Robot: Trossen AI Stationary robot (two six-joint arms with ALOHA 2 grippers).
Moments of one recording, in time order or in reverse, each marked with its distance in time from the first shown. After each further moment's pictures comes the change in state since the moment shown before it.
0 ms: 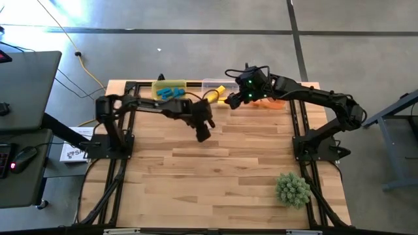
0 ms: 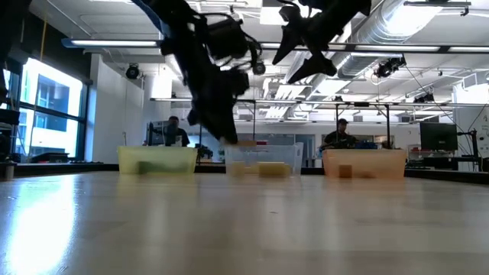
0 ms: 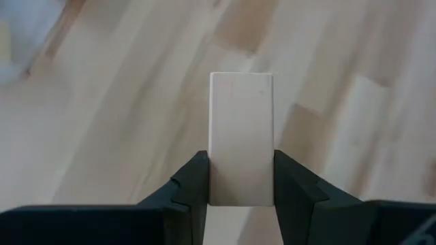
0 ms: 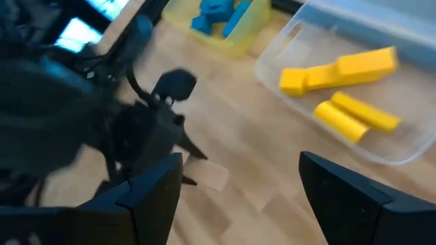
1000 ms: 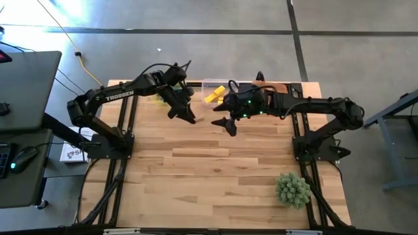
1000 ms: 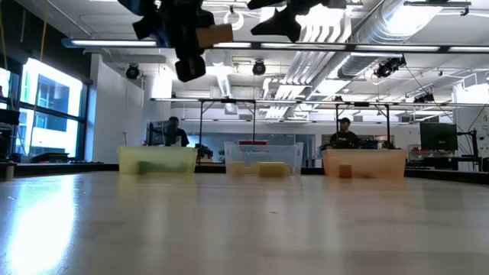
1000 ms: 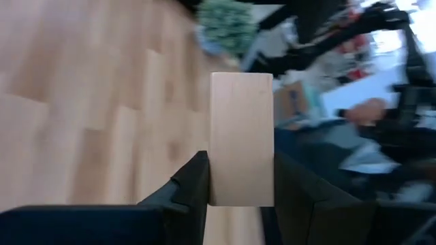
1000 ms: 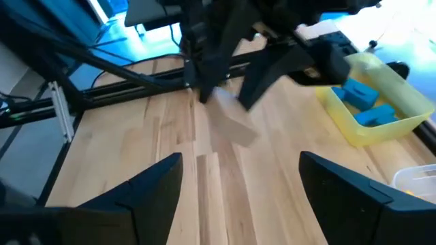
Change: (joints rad) left arm 0.316 -0.324 0.003 -0.150 0.949 0.129; right arm 0.267 0.000 0.000 0.272 -0.044 -0.440
